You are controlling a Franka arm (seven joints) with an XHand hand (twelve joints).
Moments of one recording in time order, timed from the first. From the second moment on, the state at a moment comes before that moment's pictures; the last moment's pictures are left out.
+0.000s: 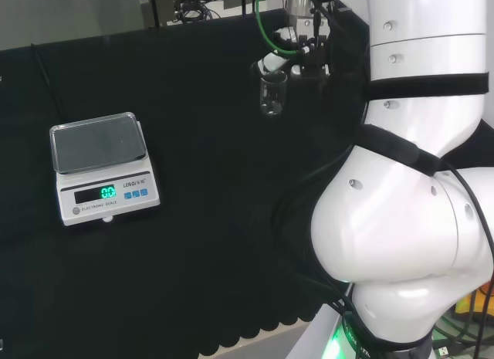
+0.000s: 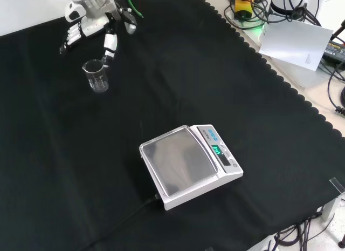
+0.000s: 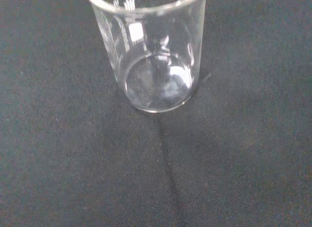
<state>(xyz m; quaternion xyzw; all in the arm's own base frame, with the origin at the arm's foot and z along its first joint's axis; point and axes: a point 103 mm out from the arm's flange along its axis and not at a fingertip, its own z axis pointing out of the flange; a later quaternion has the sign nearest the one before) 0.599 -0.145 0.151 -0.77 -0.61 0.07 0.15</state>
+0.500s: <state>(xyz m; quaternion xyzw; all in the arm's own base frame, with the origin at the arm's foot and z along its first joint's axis) 0.609 -0.145 0.120 -0.77 -0.61 0.09 0.17</state>
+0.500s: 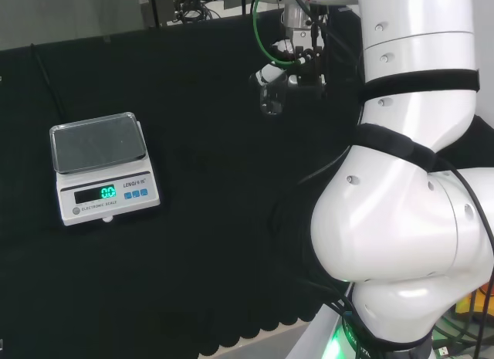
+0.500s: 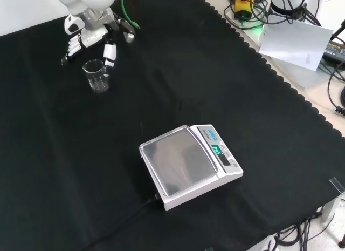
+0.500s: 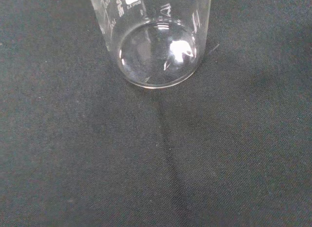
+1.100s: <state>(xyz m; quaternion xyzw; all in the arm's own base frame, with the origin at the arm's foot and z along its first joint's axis) 0.622 -0.150 0.095 -0.77 -0.60 0.11 0.18</state>
